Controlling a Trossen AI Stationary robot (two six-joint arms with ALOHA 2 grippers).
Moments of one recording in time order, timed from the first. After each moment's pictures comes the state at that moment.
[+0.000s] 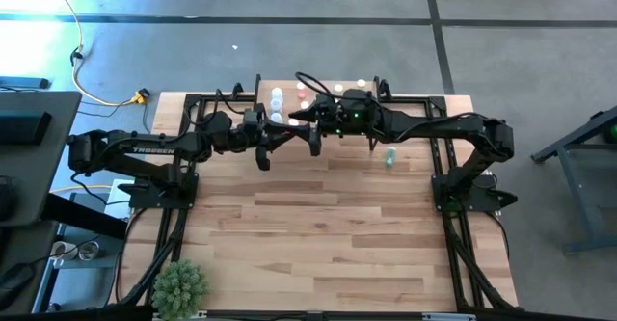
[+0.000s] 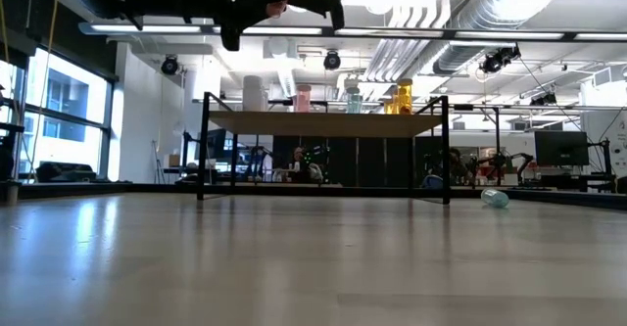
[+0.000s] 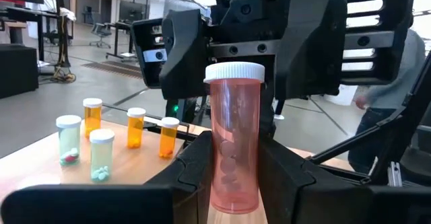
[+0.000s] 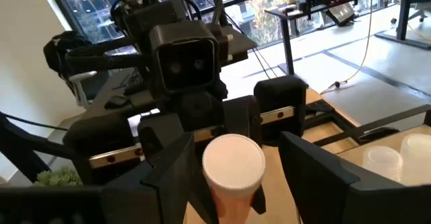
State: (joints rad) left arm 0.37 1.17 0.59 0.65 0.11 -0.18; right arm -0.20 1.63 1.33 0.19 -0.11 0.25
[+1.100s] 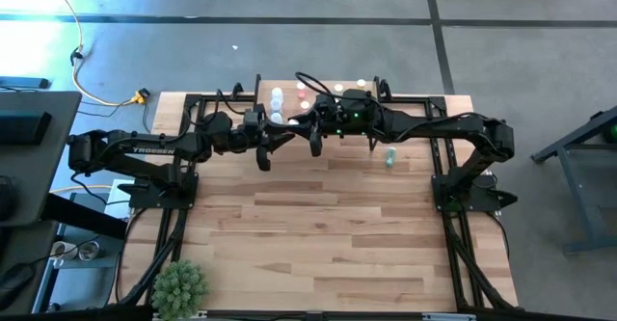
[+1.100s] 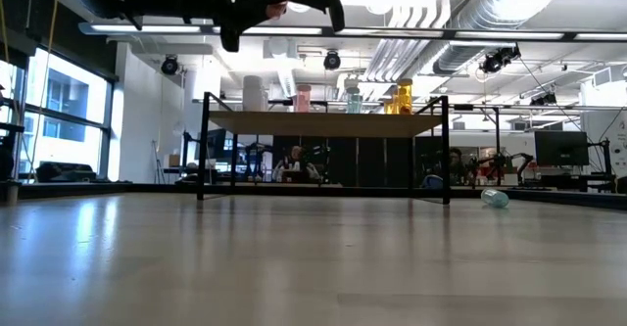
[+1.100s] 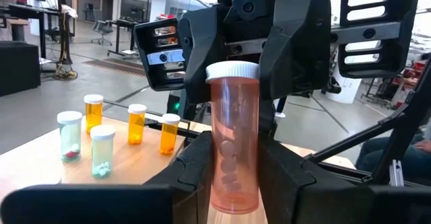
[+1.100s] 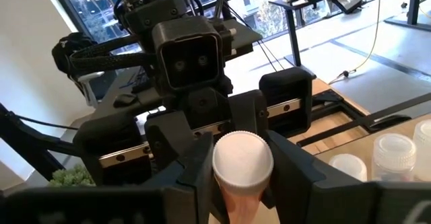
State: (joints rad) left arm 0.37 1.17 0.59 0.64 0.09 -0.18; right arm -0.20 1.62 1.33 0.16 -0.13 0.30
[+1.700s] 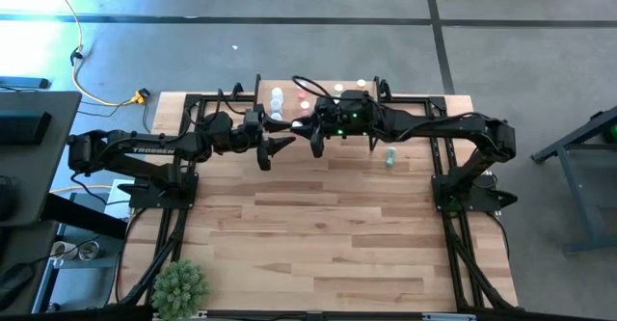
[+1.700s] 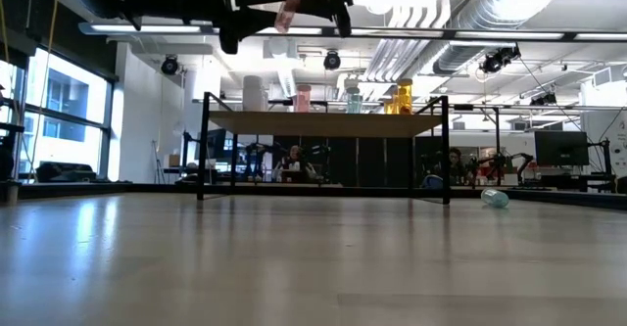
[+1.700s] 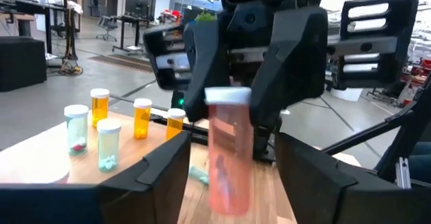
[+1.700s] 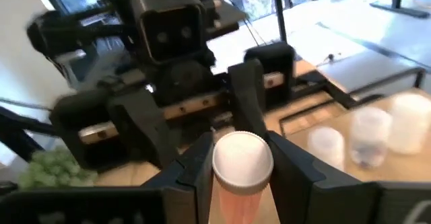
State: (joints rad) left arm 0.37 1.17 0.59 0.61 0.08 -0.18; right arm -0.20 1.61 1.33 0.07 -0.11 0.28
